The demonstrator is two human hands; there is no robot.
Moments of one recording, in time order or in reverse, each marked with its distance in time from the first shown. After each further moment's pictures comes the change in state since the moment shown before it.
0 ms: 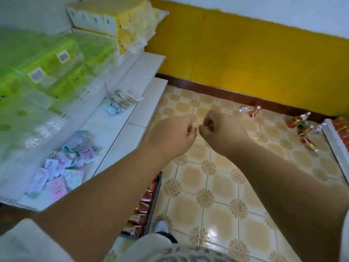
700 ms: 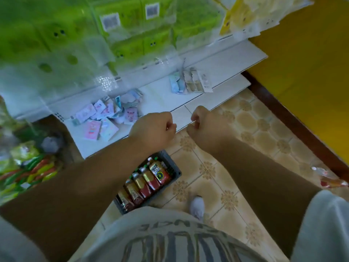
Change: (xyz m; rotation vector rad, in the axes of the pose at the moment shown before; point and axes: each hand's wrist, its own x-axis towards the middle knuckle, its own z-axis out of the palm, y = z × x) left_hand 0.012 -0.187 0.033 0.033 0.081 -0.780; right_hand 0.186 -0.094 0.148 -0.006 -0.486 -0.526
